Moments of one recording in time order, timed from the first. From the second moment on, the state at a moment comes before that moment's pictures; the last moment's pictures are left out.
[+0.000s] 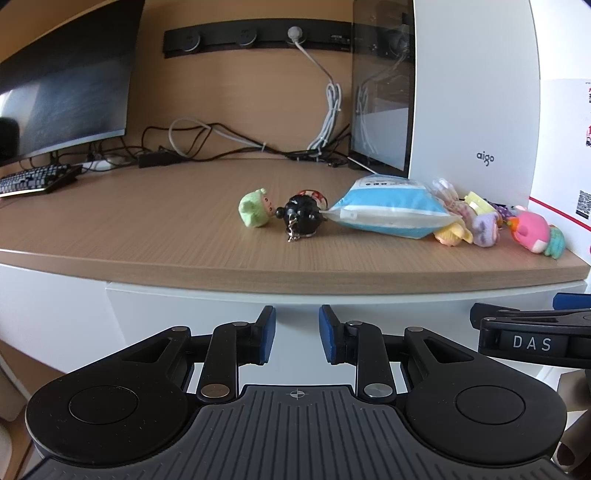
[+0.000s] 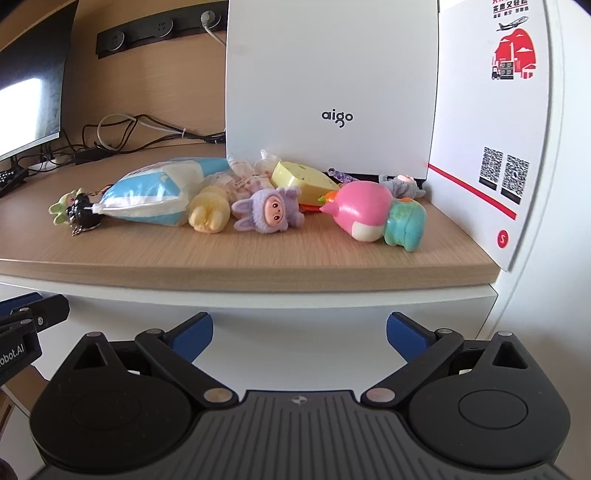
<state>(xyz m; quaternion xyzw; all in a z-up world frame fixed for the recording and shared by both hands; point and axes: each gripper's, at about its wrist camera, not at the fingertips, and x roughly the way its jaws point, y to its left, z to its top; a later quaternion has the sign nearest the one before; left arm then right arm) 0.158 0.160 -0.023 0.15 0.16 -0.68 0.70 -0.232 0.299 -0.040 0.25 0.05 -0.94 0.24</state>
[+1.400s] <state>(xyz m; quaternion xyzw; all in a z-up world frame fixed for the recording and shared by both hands) 0.155 0.390 0.046 0.17 0.17 -0.69 0.68 -0.042 0.448 0.014 0.26 0.04 -0.93 0.25</state>
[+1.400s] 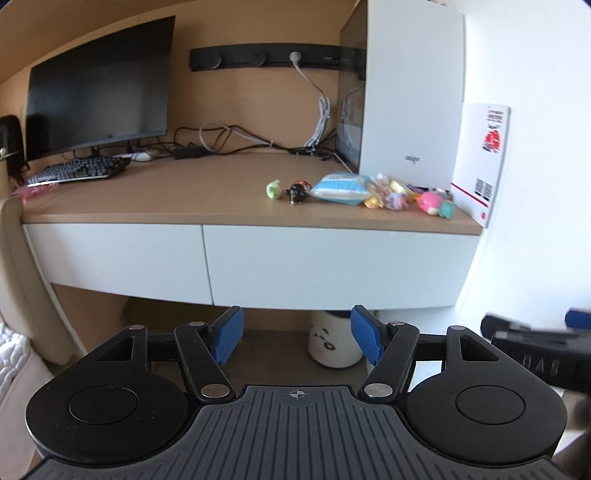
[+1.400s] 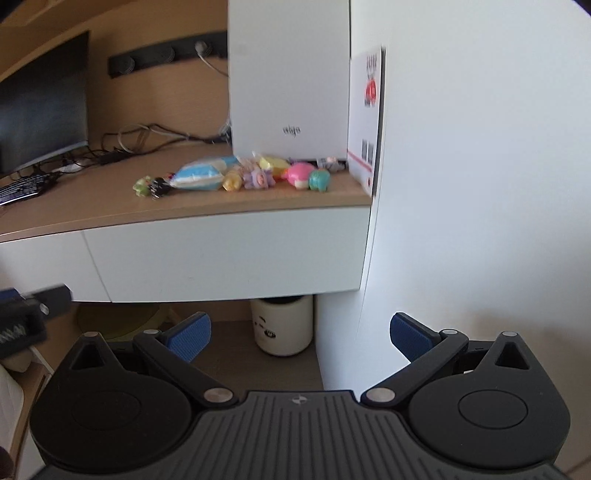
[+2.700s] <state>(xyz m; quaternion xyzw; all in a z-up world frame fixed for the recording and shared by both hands) 0.128 0.408 0.036 0.18 0.16 -0.68 0.70 -0.030 0.468 0.008 0.24 0.03 -0.94 0.24</state>
